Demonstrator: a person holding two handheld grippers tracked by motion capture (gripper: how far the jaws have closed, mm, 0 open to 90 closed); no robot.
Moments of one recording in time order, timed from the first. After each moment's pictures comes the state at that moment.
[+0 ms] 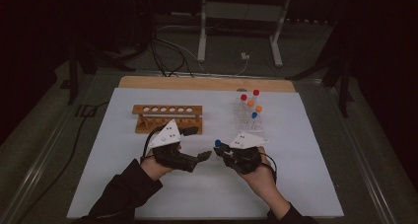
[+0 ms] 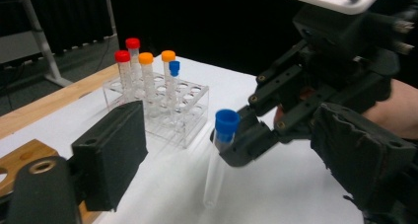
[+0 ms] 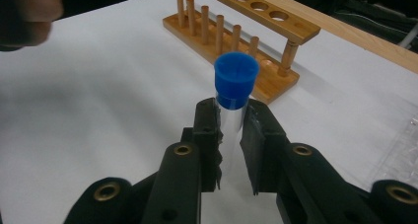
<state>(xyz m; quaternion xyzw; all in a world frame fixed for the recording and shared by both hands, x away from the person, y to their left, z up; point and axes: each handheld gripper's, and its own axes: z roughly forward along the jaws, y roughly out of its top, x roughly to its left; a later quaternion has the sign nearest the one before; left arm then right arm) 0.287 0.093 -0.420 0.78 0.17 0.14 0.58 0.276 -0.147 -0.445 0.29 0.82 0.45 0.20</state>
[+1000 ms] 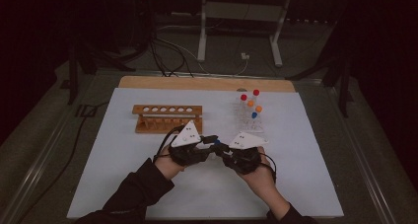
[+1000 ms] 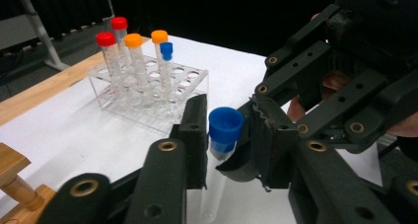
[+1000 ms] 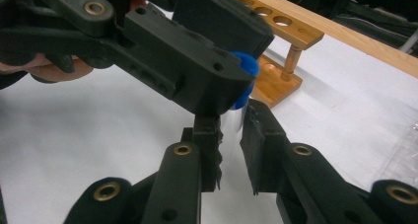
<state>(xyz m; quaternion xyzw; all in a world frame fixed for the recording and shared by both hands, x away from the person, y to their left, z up) 0.295 0.059 -0.430 0.81 0.17 0.14 0.54 0.275 -0.146 -0.443 0.29 0.82 0.46 0.20</state>
